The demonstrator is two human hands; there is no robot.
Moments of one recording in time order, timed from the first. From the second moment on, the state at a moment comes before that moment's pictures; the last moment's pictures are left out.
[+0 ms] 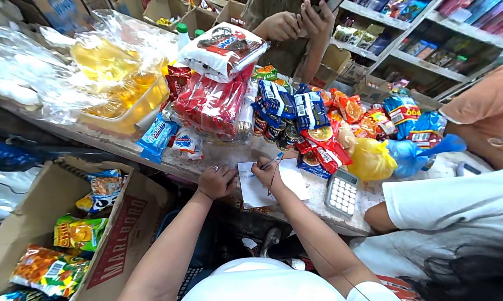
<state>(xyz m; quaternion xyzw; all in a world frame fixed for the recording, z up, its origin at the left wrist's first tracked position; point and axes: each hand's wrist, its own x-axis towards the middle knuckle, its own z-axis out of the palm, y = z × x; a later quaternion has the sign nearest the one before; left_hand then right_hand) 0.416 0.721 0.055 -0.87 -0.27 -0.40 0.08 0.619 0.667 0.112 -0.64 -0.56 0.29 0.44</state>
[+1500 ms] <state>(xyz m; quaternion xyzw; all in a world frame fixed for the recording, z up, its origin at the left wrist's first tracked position) 0.414 0.721 0.055 -0.88 -0.27 -0.39 0.06 0.625 0.653 0.117 -0.67 -0.48 0.31 0.47</state>
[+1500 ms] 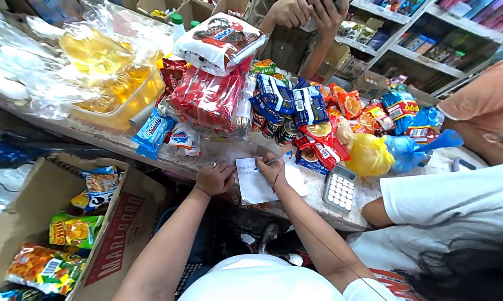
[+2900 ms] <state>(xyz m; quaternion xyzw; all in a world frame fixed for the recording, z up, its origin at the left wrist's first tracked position) 0.415 0.722 0.054 -0.88 -0.27 -0.38 0.07 0.637 0.667 0.104 -0.61 -0.56 0.28 0.48</state>
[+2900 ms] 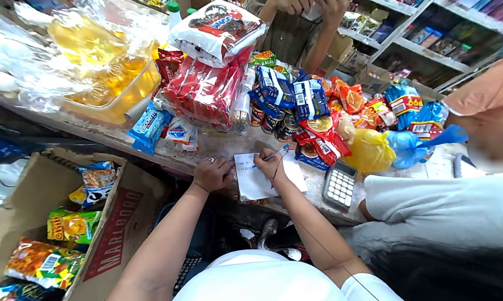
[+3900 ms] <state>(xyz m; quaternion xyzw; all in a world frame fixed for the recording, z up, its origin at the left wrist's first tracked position) 0.415 0.722 0.053 -0.88 -0.27 -0.38 0.07 0.638 0.668 0.107 -0.63 -0.56 0.28 0.47</state>
